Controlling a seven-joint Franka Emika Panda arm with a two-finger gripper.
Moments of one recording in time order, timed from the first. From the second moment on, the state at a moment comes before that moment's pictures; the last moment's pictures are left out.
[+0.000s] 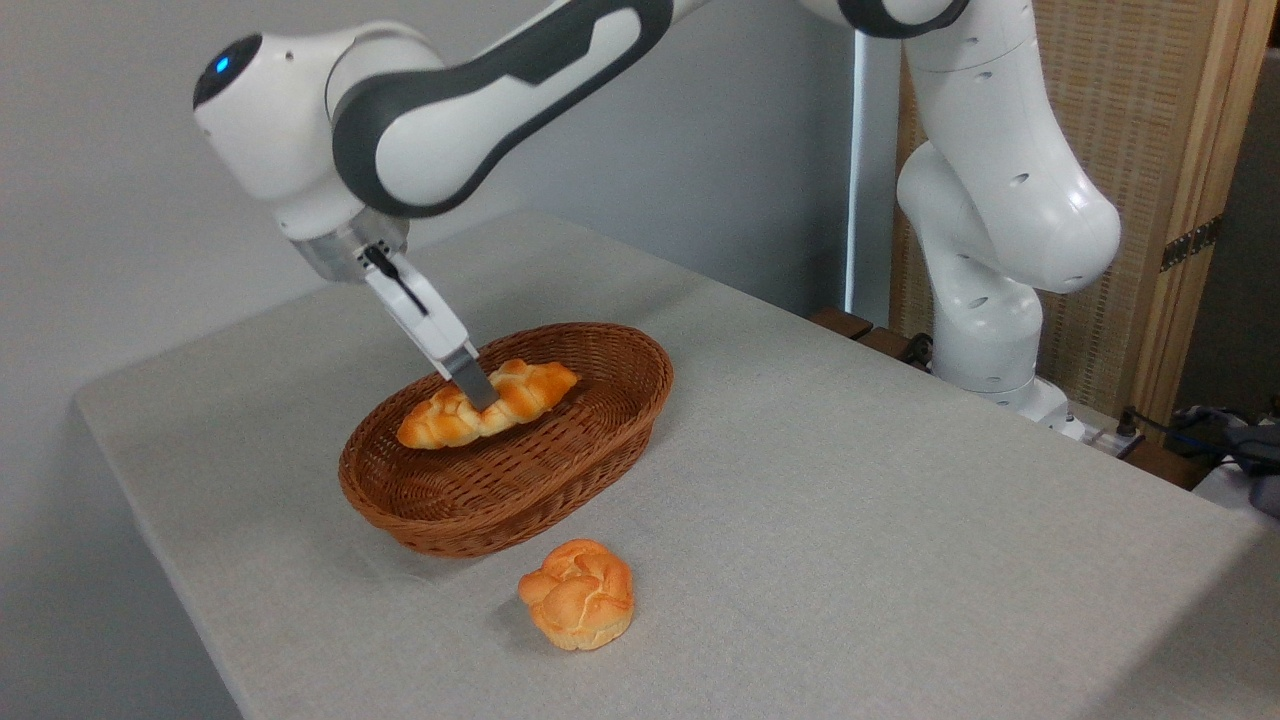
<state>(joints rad) -0.24 0.30 -0.12 -1.56 -0.12 1.57 0.55</state>
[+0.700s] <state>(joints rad) -0.20 0.11 0.14 -1.56 -0.12 1.49 0.63</state>
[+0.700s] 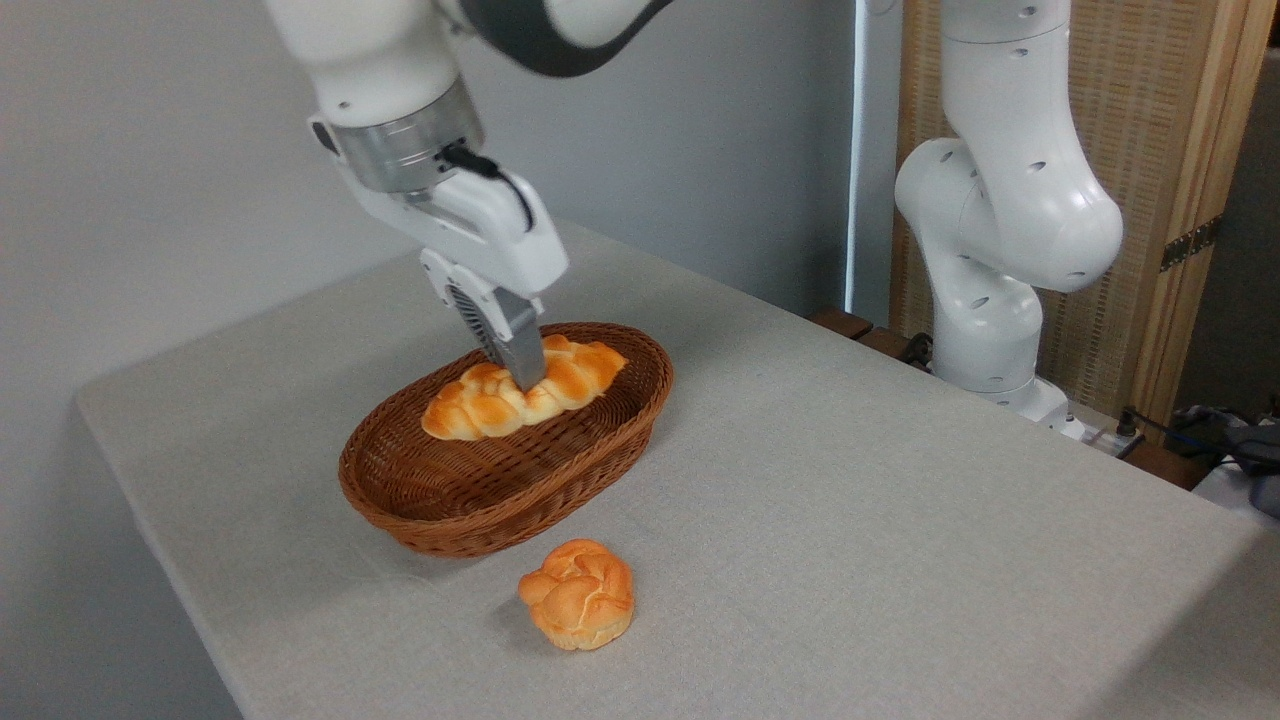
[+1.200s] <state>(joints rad) -0.20 0.10 0.36 -1.57 -0.01 1.45 0.74</state>
